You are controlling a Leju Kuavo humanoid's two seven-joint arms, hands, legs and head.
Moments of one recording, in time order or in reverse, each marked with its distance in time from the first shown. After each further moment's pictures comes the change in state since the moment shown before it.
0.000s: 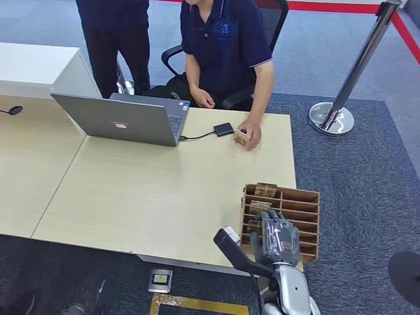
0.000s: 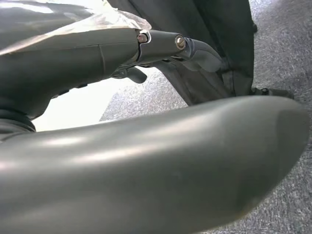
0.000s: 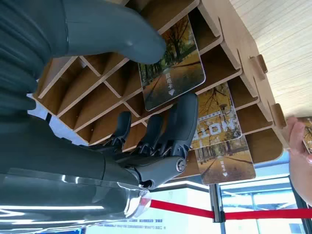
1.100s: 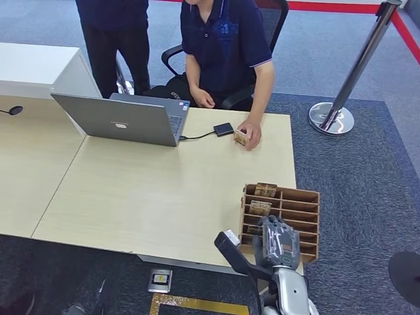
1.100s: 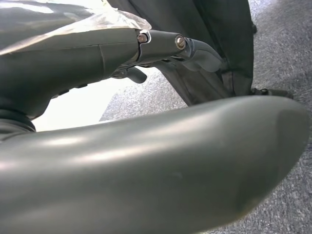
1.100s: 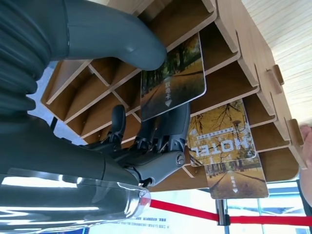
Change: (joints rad) left arm 0.000 0.000 0.000 0.000 0.000 0.001 0.000; right arm 0.013 0.000 -0.003 0.017 0.029 0.003 0.019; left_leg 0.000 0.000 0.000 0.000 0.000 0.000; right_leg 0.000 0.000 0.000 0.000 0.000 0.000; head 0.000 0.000
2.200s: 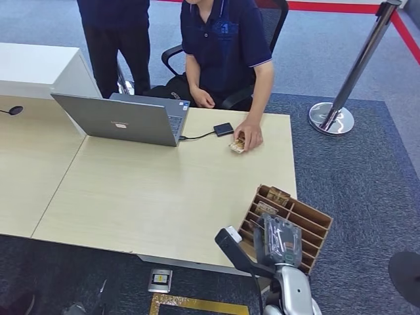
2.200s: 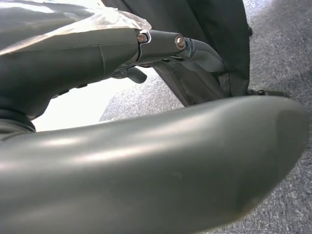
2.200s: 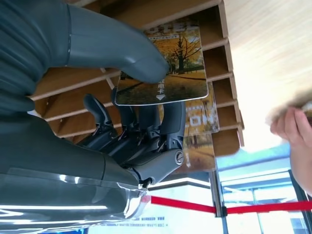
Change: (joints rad) left arm 0.000 0.000 0.000 0.000 -0.018 -0.007 -0.005; right arm 0.003 0.000 0.000 -0.063 -0.022 -0.006 -0.021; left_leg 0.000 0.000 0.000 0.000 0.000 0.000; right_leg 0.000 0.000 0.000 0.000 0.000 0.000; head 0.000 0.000
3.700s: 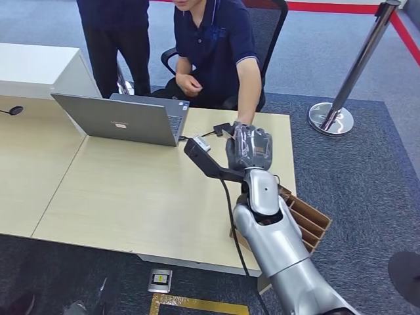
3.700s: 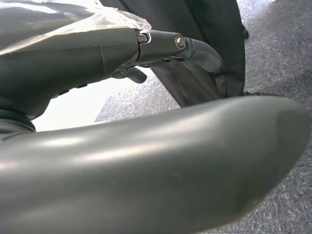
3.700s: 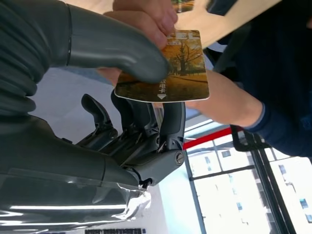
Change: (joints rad) left arm -0.005 -0.001 0.000 0.000 0.003 0.010 -0.015; right arm -0.665 0.186 0.014 0.574 -0.031 -0.141 -0.026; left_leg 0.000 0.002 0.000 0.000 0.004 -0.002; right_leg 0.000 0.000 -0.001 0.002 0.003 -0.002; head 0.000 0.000
